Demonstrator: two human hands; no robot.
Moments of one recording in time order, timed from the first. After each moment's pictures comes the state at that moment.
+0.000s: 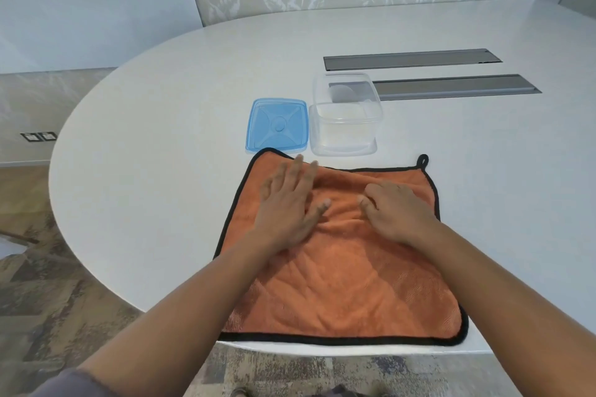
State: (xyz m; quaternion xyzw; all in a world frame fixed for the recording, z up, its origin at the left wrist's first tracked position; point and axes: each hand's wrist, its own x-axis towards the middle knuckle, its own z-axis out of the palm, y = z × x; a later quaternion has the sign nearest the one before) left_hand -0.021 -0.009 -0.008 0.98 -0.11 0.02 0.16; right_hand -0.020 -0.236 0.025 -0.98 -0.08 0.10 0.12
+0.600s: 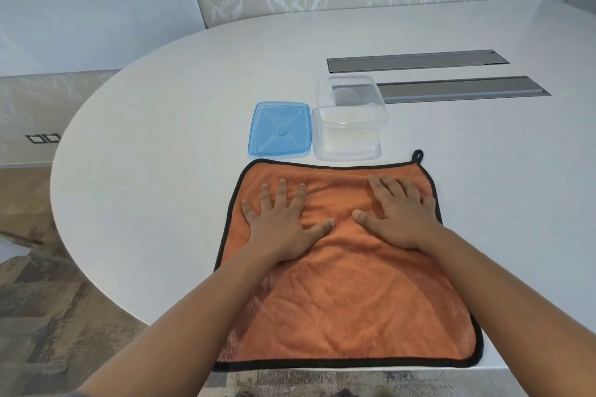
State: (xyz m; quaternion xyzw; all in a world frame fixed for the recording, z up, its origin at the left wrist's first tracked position) left_hand -0.018 -0.005 -0.017 0.99 0.01 -0.12 0.08; right_hand 0.000 -0.248 0.000 -0.98 -0.06 0.13 0.11
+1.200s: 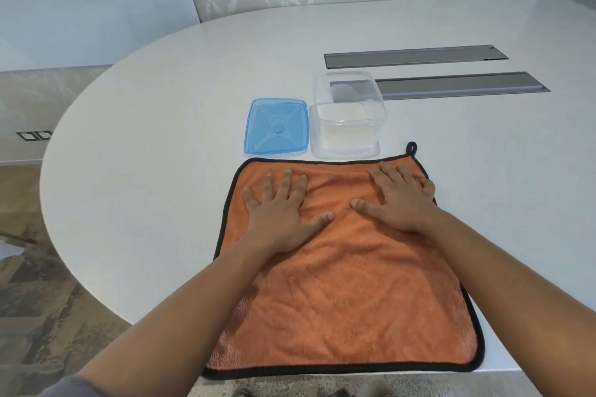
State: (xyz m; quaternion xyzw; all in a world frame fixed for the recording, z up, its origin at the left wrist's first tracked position) left_hand 0.000 -0.002 -0.022 0.99 -0.04 -0.09 0.08; right_hand 0.037 -0.259 -0.010 -0.99 -0.06 0.11 0.10
